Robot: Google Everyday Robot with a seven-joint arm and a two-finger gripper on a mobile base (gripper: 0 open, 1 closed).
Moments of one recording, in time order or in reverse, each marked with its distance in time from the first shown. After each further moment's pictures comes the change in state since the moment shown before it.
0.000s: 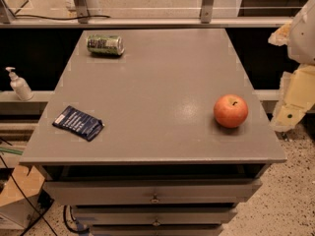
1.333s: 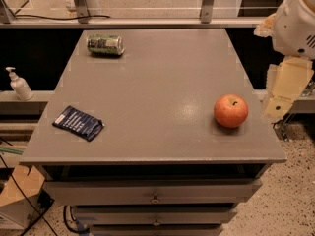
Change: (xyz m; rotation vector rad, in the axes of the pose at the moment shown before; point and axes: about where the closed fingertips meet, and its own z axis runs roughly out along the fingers) arm -0.024 -0.009 0.000 0.015 0.001 -0.076
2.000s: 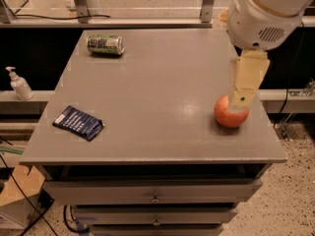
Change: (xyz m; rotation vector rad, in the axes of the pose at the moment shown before) arm -0.061 -0.010 0.015 0.002 -0.026 -0.190
